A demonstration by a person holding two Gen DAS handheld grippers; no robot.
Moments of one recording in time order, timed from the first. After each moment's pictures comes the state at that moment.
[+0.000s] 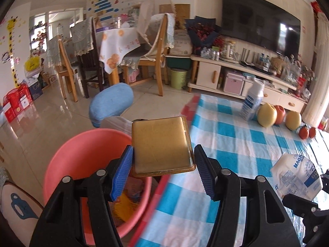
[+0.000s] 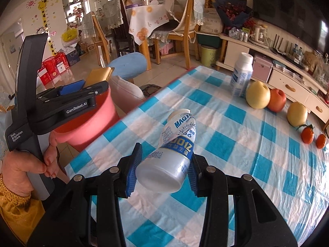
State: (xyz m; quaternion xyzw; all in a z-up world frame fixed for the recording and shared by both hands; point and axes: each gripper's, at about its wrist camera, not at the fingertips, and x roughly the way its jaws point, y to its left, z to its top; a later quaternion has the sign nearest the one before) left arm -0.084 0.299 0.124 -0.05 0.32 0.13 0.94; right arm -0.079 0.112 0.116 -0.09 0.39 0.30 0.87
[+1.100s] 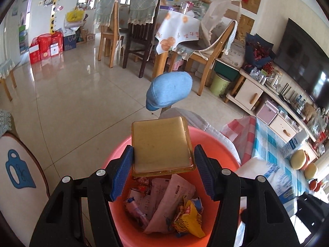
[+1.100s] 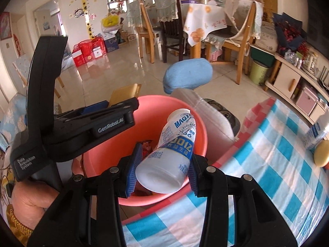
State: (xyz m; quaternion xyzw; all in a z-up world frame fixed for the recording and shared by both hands) left arm -0.114 0.466 0.095 -0.22 0.32 0.24 0.89; right arm -0.079 0.321 0.108 -0.14 0.38 0.43 0.81
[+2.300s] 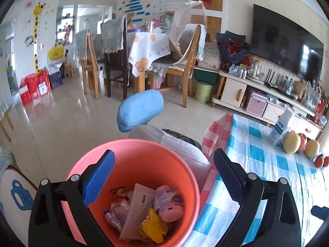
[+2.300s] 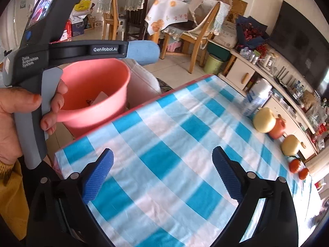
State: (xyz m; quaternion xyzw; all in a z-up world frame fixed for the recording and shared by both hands) left arm -0.085 0.353 0.122 -0.09 0.27 0.21 0.93; right arm -0.113 0.177 0.095 -0.23 0.36 0.28 0.86
